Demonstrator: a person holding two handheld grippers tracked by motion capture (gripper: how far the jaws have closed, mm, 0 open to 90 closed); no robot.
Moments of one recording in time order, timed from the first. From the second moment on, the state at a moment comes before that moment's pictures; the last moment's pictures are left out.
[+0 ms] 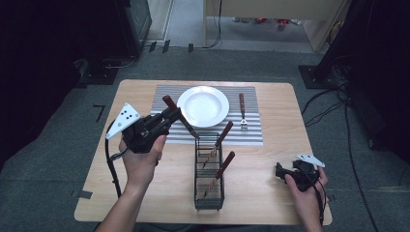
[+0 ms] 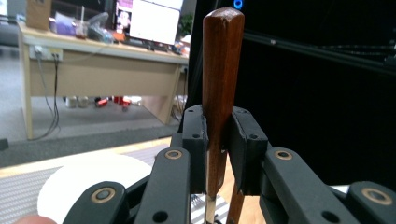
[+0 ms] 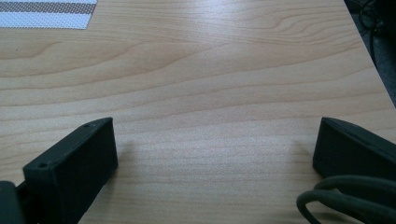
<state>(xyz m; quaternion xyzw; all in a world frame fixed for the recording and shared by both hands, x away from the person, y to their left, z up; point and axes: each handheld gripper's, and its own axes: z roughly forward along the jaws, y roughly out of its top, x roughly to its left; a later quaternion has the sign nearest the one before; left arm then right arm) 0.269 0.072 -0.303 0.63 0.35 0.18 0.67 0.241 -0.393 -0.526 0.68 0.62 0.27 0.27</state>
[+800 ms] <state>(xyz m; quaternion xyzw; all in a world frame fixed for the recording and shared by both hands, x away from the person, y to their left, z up) 0.298 0.122 -0.331 0.60 0.42 0.22 0.64 0.241 -0.393 -0.526 0.68 0.62 0.27 0.27</state>
